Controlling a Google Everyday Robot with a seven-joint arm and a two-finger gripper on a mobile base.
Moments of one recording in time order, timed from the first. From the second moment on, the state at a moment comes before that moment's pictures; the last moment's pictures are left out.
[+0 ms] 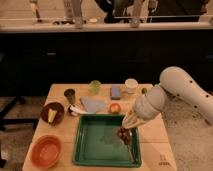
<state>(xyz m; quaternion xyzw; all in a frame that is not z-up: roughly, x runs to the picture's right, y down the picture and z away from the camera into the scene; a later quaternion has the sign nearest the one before) 0.091 0.148 0.596 -0.35 -0.38 -0.05 0.86</state>
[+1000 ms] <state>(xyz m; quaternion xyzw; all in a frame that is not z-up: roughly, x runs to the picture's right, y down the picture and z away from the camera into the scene) 0.047 0.172 0.612 -0.39 -0.40 -0.02 0.83</state>
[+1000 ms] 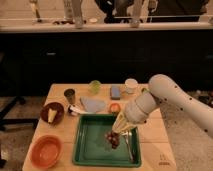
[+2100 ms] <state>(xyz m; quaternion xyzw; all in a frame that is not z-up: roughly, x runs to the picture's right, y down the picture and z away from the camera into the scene) 0.003 0.179 0.617 -0.41 -0.39 -0.07 0.82</state>
